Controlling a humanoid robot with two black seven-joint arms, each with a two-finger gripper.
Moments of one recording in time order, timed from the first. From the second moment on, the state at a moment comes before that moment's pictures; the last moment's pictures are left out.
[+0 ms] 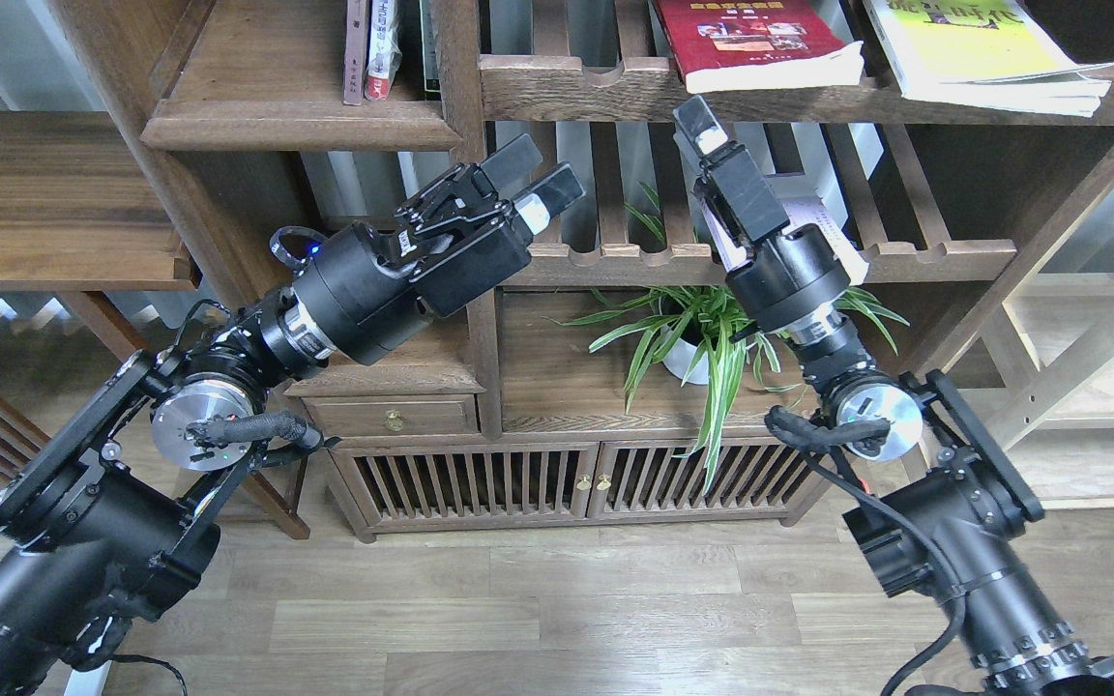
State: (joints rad) left arm -0.50 0.12 -1.03 -1.52 0.31 -0.49 0.13; right arm 0.38 -0.05 1.26 1.27 -0.13 0.58 0.00
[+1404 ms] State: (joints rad) left arm -0.45 0.11 -1.17 -1.53 0.26 -0.49 0.12; right arm 0.15 -0.05 1.30 1.26 0.29 0.27 0.01
